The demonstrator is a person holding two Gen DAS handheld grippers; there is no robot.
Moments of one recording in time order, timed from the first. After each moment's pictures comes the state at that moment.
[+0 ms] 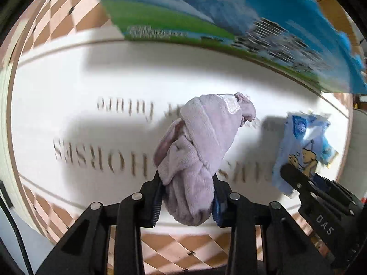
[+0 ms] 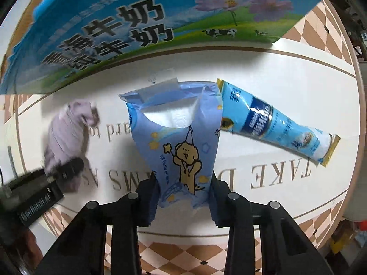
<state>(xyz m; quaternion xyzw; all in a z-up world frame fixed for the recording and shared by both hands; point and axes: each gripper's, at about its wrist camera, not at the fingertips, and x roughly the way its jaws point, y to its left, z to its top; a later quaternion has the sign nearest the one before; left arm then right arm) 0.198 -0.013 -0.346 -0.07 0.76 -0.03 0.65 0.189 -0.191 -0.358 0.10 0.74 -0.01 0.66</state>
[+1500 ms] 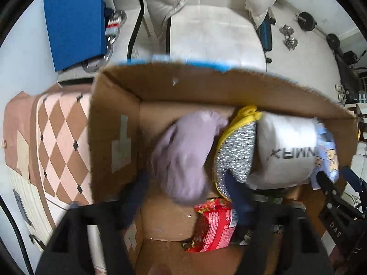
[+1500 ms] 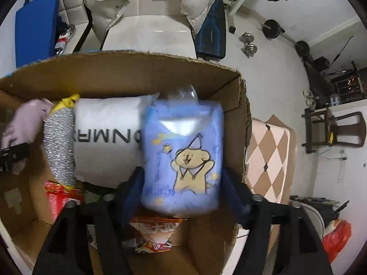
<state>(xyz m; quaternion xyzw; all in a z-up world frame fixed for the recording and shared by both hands) 0.491 -0.018 -0.286 -0.02 0.72 -0.02 0.70 0.485 -0.222 -0.295 -0.08 0.68 -0.08 0.72</state>
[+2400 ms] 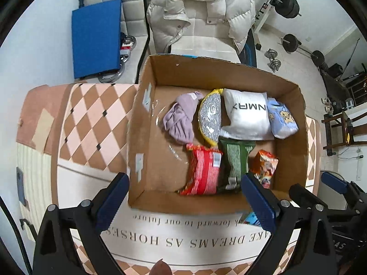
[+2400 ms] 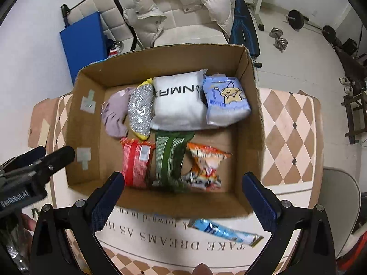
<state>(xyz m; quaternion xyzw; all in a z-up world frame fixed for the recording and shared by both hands) 0.359 -0.015 -0.181 -0.03 0.64 -0.02 0.77 0.363 -0.214 -0.199 0.05 0.65 0.04 0.75</state>
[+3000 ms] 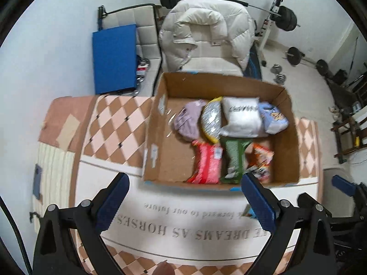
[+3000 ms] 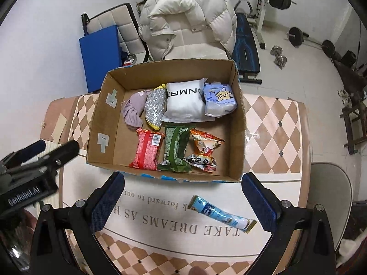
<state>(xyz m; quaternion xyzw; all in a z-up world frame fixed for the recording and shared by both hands) 0.289 -0.032 -0.137 0.01 0.58 0.03 0.82 0.290 -0.228 -0.142 0.03 0.60 0.06 0.79</state>
